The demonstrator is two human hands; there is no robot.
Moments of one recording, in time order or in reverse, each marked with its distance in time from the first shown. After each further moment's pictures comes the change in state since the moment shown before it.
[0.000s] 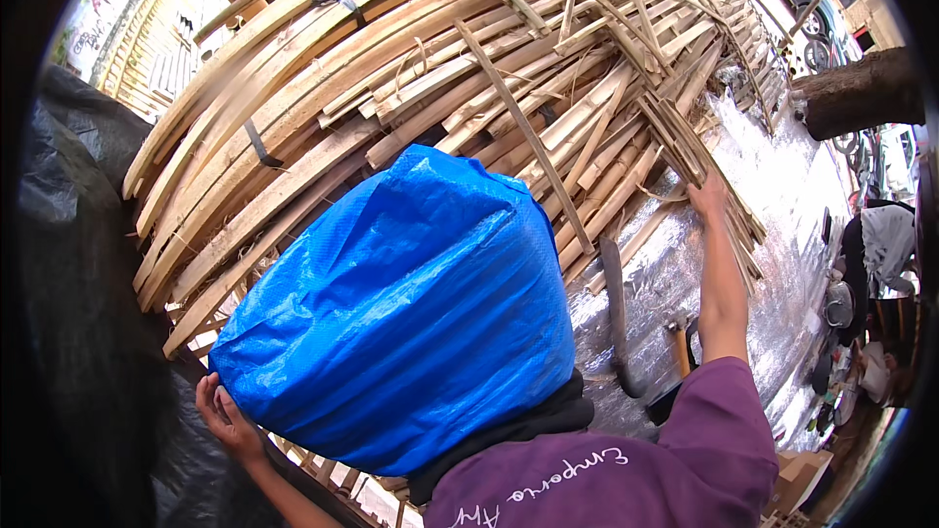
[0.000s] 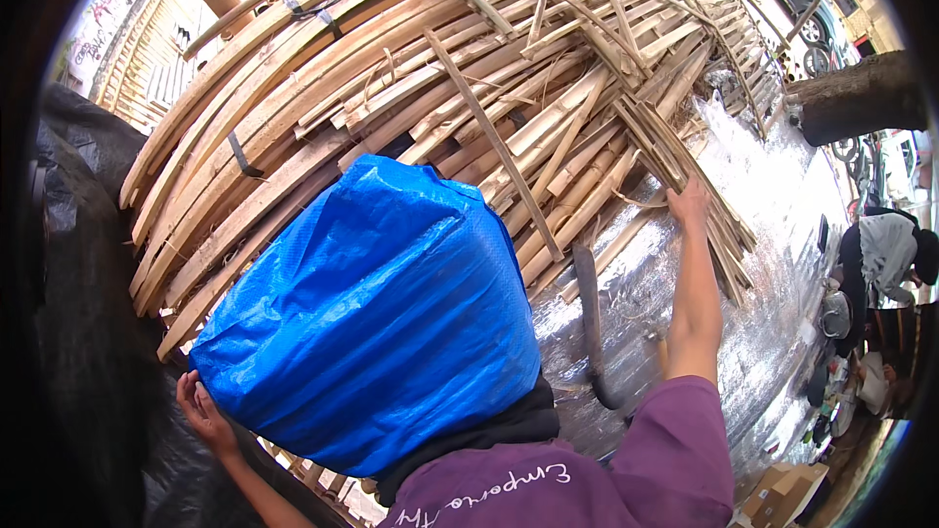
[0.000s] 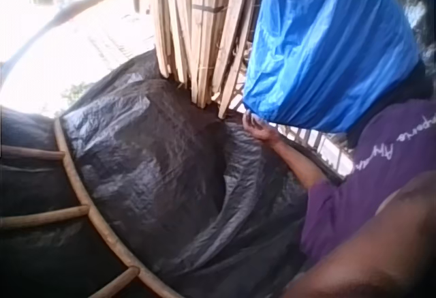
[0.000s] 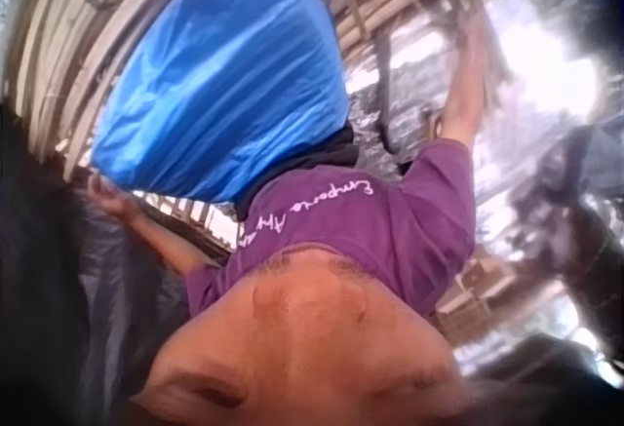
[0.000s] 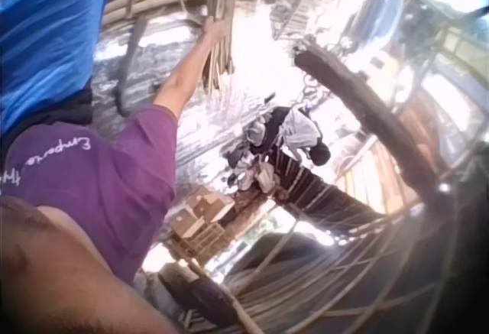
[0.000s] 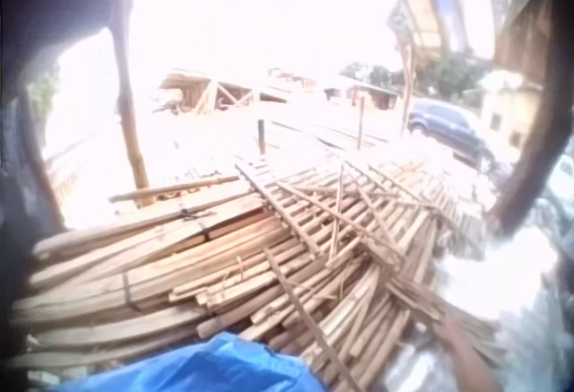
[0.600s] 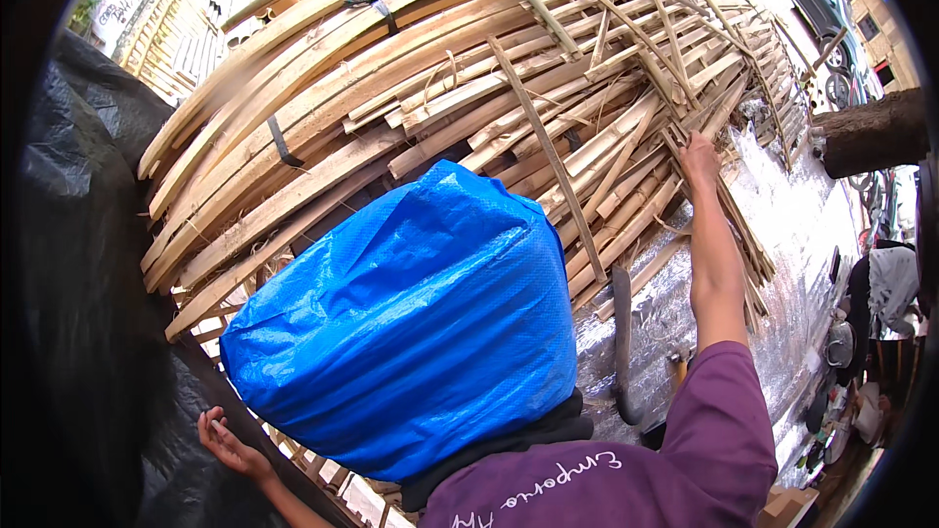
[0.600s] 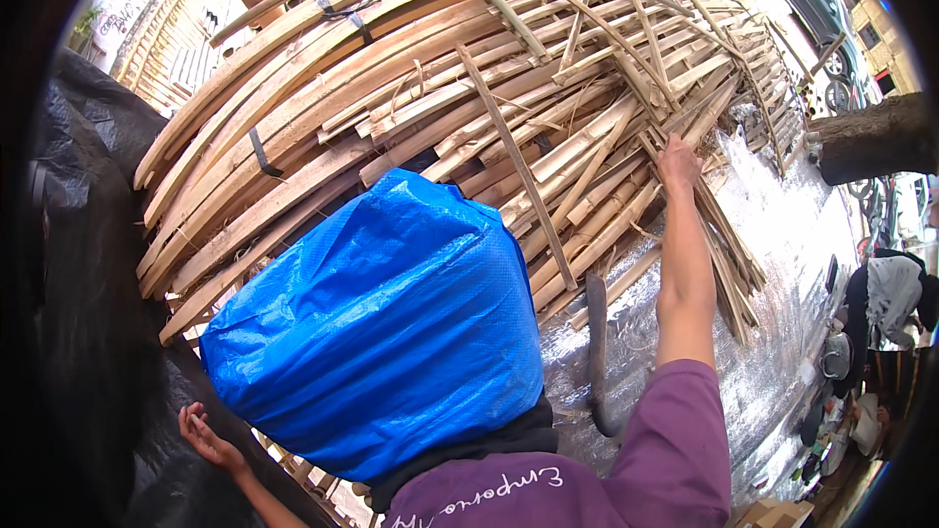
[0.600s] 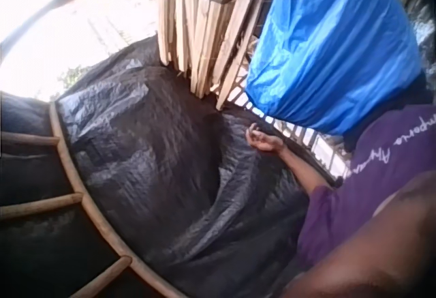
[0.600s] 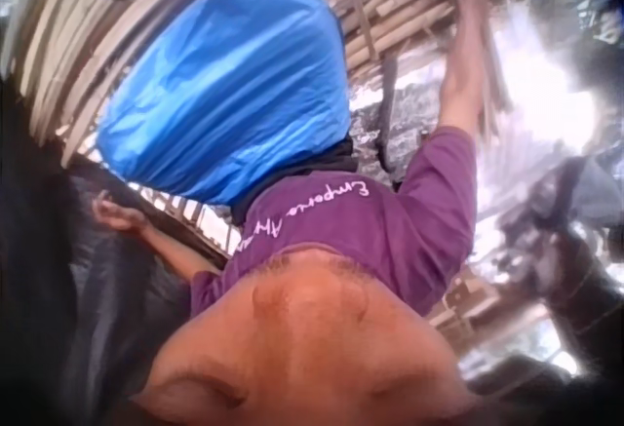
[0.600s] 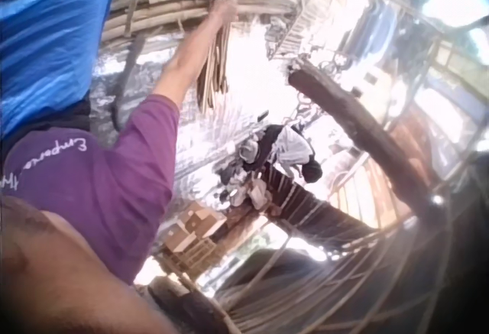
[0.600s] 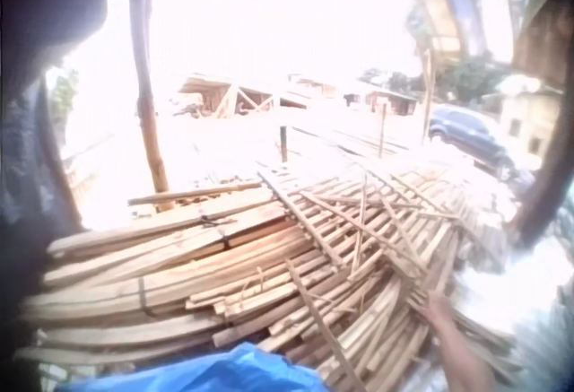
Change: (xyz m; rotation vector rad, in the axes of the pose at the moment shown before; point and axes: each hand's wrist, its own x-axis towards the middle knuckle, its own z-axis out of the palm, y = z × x) left_hand -0.048 -0.020 -0.029 0.097 0.263 0.045; right_hand 0.060 -0.155 -0.053 -0.062 0.073 -0.156
